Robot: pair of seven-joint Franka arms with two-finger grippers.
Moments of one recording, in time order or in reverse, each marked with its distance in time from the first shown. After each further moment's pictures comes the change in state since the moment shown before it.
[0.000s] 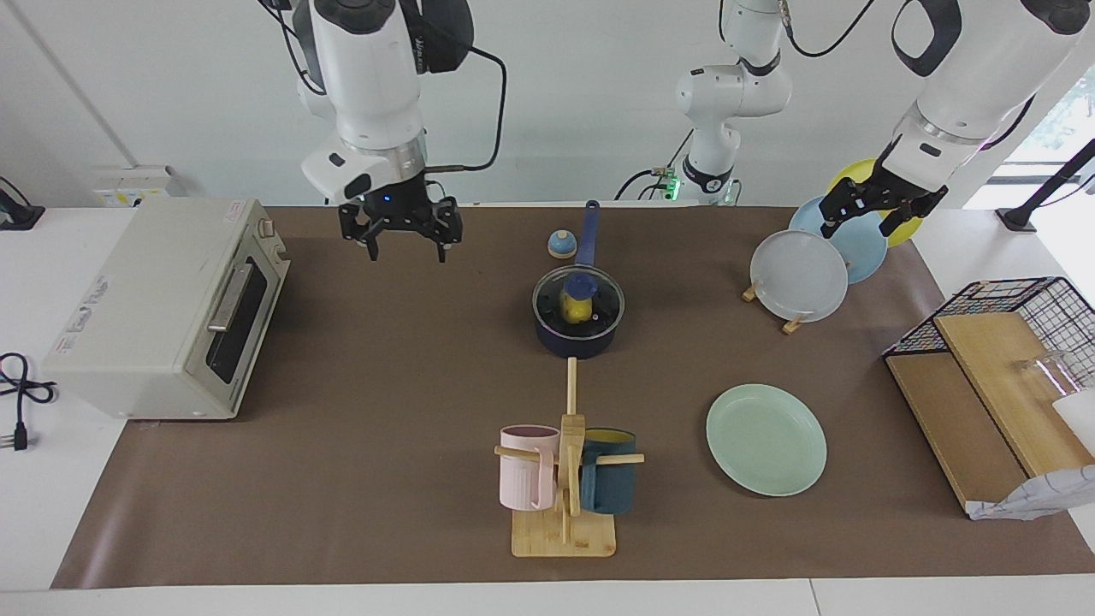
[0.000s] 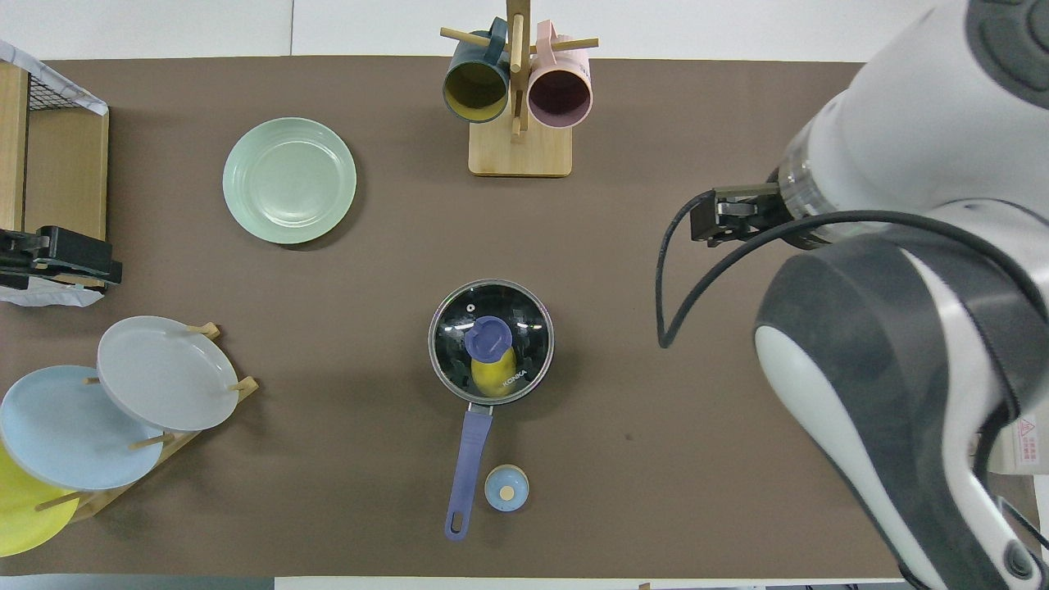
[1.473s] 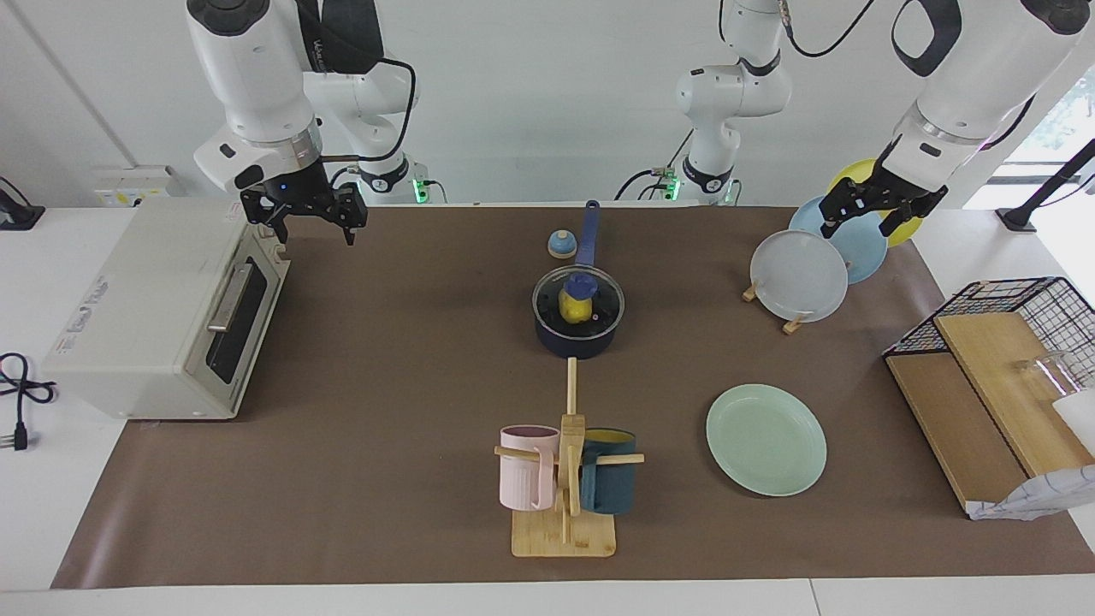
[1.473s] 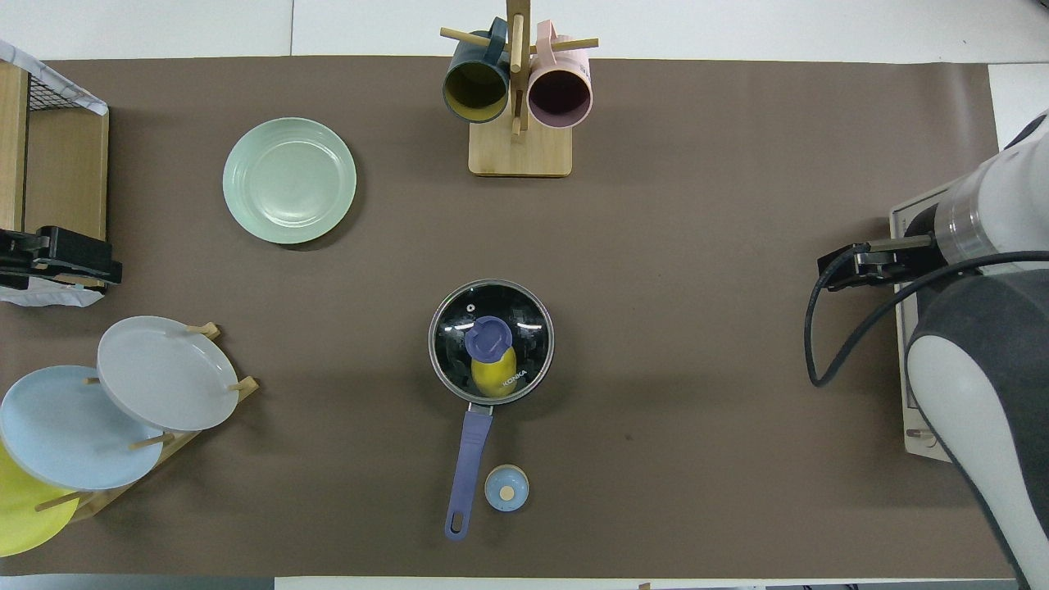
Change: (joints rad) left arm 0.000 0.000 0.000 0.000 0.000 0.000 0.000; right arm -0.055 -0.176 -0.135 -0.270 0.003 0.083 -0.227
